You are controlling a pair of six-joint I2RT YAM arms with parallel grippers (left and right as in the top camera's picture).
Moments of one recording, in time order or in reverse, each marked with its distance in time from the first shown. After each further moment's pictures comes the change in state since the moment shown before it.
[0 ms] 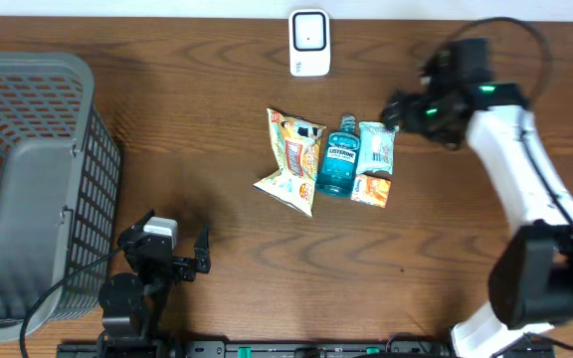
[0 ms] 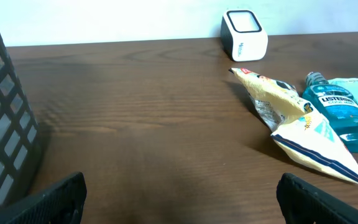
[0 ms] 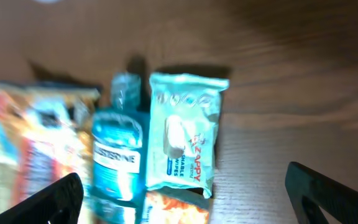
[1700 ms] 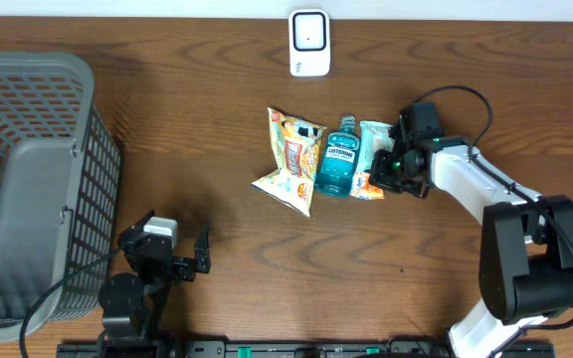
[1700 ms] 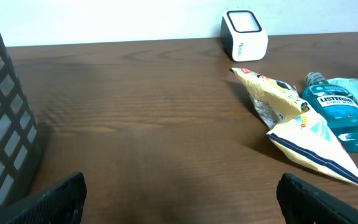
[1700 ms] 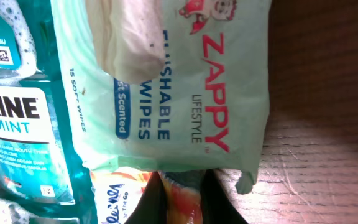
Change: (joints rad) left arm 0.000 0.000 0.000 0.000 0.000 0.000; right arm 0.060 0.031 -0.403 0.277 -0.103 0.215
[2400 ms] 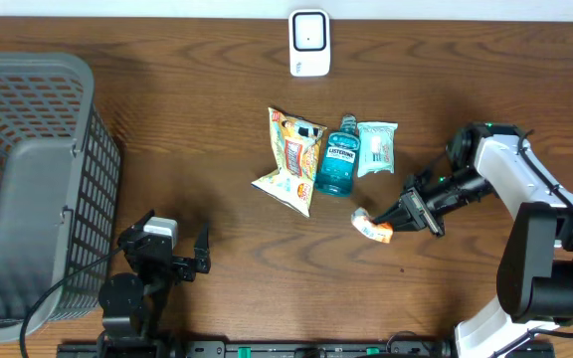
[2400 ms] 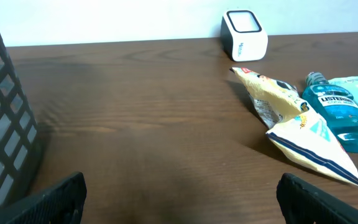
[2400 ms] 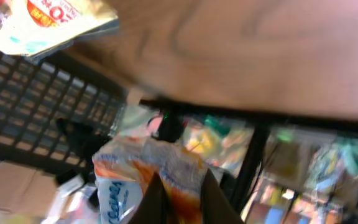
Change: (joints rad) left arm 0.000 0.000 0.000 0.000 0.000 0.000; right arm -0.209 -0.023 0.092 -0.918 -0.625 -0.036
